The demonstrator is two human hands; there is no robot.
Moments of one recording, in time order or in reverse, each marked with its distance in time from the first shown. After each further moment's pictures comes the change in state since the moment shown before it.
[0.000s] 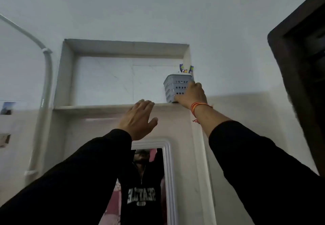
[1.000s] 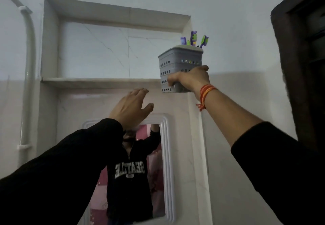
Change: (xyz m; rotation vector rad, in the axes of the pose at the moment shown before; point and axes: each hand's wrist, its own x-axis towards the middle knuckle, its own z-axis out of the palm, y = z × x) left_hand -0.041 -0.020 0.021 -0.269 -0.046 -0.047; right_hand -0.075 -0.020 -0.018 0.368 -0.039 0.235
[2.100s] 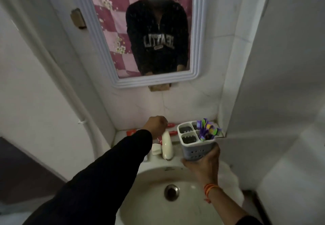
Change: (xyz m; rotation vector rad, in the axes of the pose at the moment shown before) left_hand -0.429 0.009 0.287 -0.320 -1.027 -0.783; right_hand -0.504 0.453 0.076 -0.160 -0.276 0.559
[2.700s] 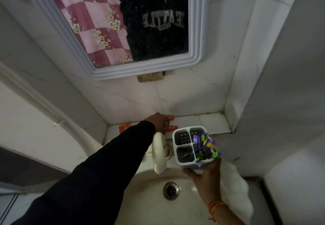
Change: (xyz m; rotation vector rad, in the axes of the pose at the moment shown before) left_hand 0.107 -0.024 0.052 0.437 -0.367 0.024; right_hand 0.016 0.077 0.021 0.125 -0.188 0.034
